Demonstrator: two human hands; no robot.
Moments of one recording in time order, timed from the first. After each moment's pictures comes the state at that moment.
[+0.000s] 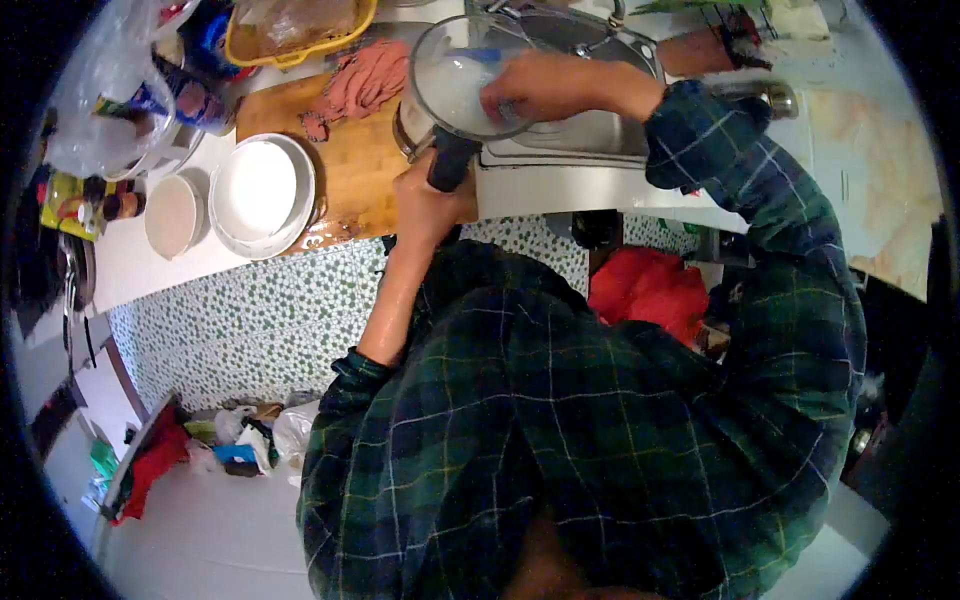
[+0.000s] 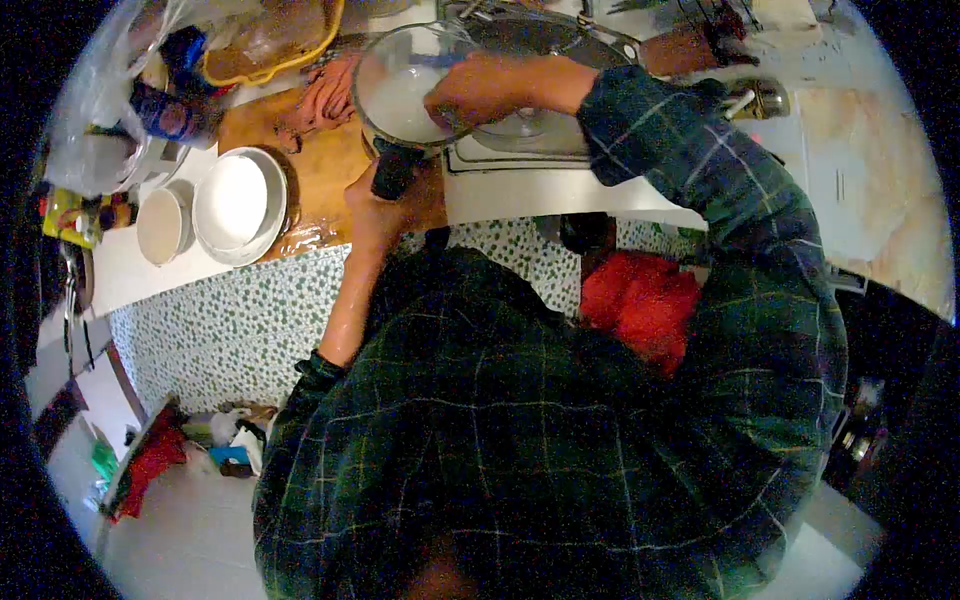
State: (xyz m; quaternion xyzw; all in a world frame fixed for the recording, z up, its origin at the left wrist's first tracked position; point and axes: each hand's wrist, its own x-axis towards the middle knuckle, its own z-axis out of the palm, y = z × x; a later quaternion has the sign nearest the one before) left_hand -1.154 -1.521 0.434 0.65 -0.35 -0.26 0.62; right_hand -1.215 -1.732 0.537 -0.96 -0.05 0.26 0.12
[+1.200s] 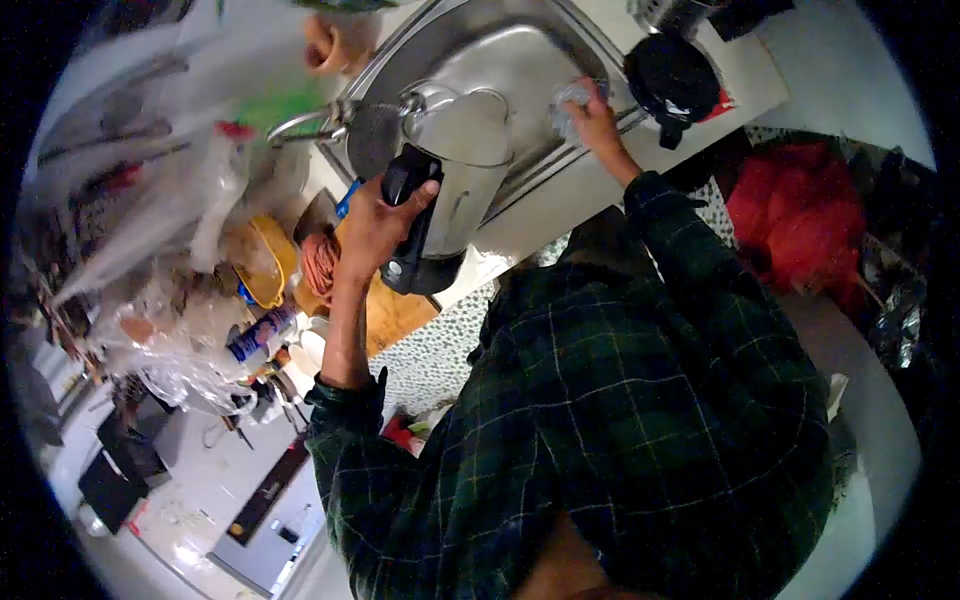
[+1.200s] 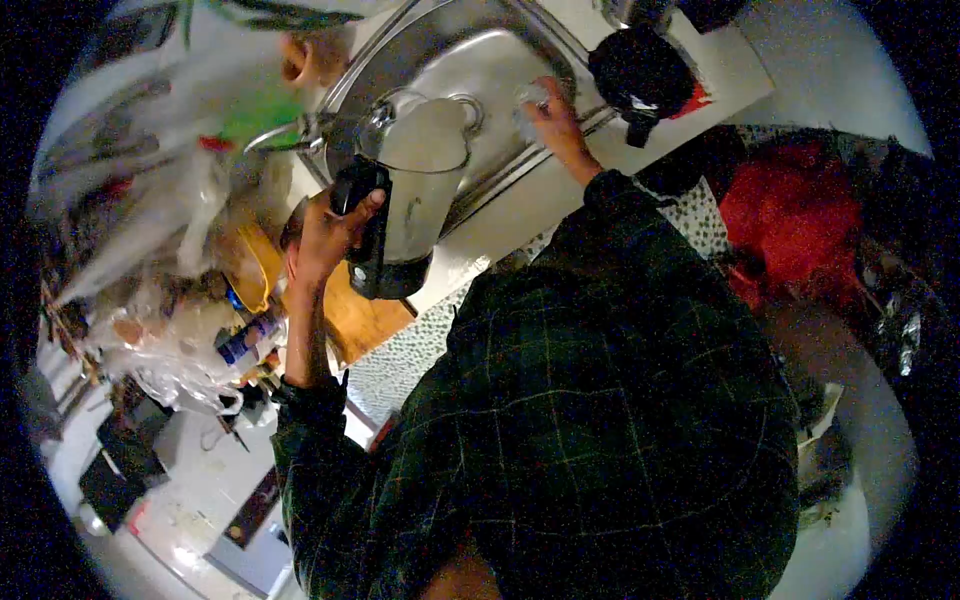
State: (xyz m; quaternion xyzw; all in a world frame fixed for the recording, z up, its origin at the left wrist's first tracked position) left_hand -1.343 -1.808 0.537 0.73 -0.53 -0.42 0.09; right_hand -1.605 -1.874 0.278 -0.51 0.58 -0.40 0.49
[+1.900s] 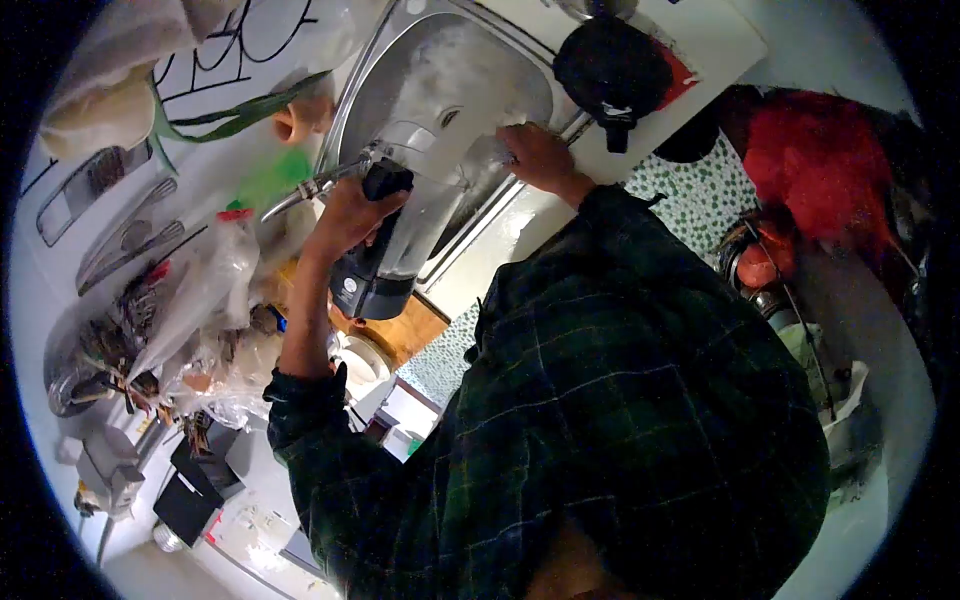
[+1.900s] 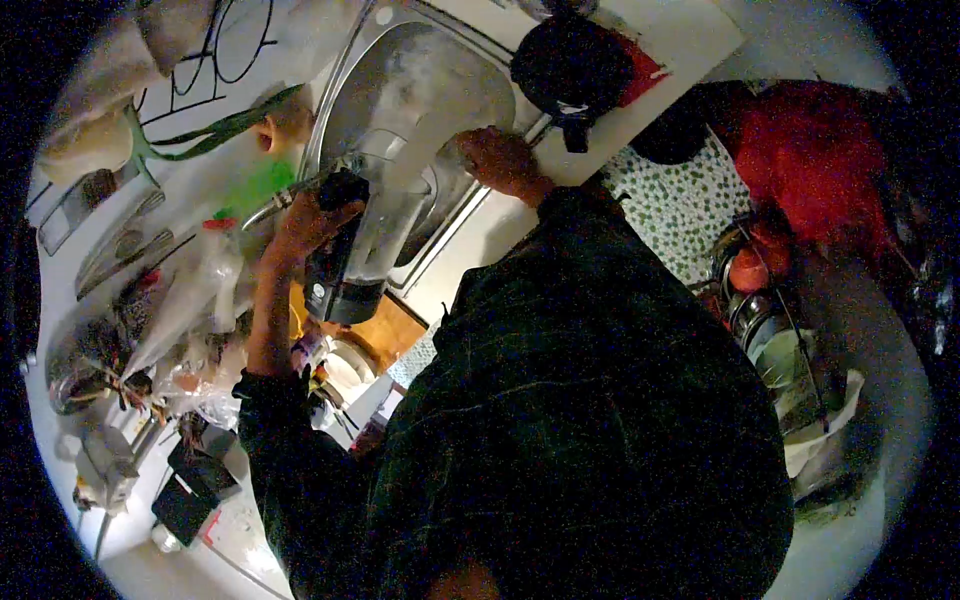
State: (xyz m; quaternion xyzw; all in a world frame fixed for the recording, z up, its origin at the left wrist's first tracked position) left_hand -1.397 -1.914 0.513 0.68 -0.57 -0.43 -0.19; right_hand -1.609 -1.854 0.283 -0.73 0.53 -0.25 0.36
